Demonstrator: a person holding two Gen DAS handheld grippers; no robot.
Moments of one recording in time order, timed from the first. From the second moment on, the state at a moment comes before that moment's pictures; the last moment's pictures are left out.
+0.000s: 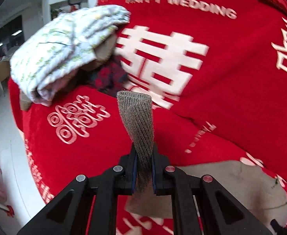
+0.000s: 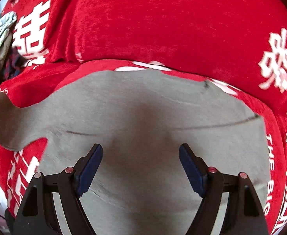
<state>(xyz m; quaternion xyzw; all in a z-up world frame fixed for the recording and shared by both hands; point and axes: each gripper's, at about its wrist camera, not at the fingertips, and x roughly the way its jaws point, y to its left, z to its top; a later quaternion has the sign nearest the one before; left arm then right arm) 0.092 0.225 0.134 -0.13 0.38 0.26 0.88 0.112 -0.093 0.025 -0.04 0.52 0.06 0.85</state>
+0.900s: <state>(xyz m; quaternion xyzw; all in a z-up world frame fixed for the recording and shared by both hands) 0.144 0.008 0.141 -0.06 0.43 0.15 0.89 0.069 -0.218 0.035 0.01 0.50 0.01 0.86</state>
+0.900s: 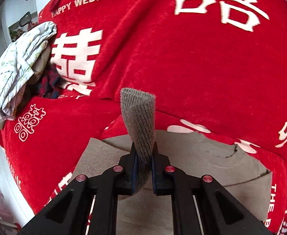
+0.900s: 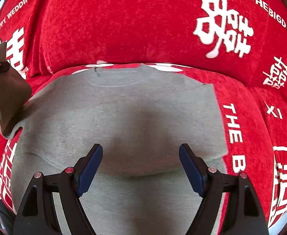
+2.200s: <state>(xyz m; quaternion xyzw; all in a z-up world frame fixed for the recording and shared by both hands) 0.083 -0.233 0.129 0.11 0.41 -0.03 0.90 0.051 -0.330 0.029 0.09 0.49 -0.05 0.87</state>
